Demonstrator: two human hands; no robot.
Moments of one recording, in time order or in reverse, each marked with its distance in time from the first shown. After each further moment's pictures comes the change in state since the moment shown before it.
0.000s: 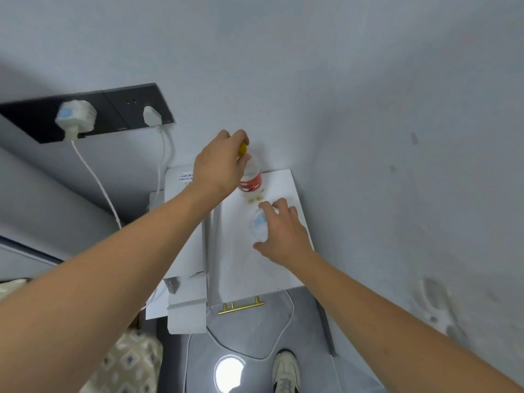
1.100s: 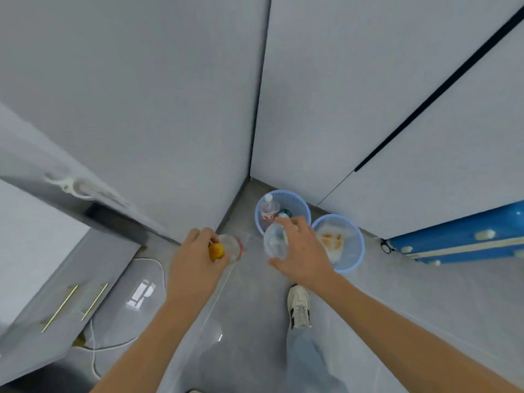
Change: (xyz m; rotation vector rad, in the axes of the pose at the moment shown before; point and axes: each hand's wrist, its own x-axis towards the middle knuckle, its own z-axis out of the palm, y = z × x) left_hand -0.461 0.345 0.075 -0.225 -0.614 0.451; right_hand -0.614 0.216 -0.023 0.288 0.335 0.869
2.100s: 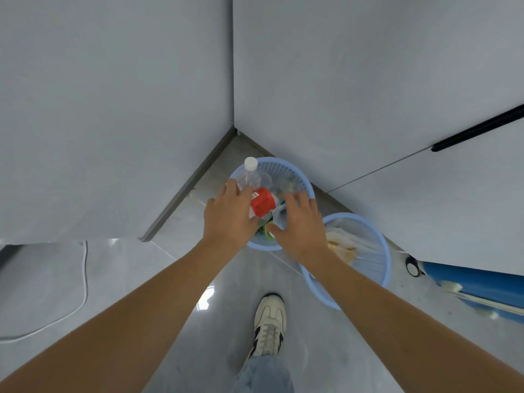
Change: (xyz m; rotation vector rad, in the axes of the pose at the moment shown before) left_hand 0.225 -0.013 0.372 0.332 -0.160 0.036; right_hand 0.229 0.254 0.175 -0.147 -0.057 -0.009
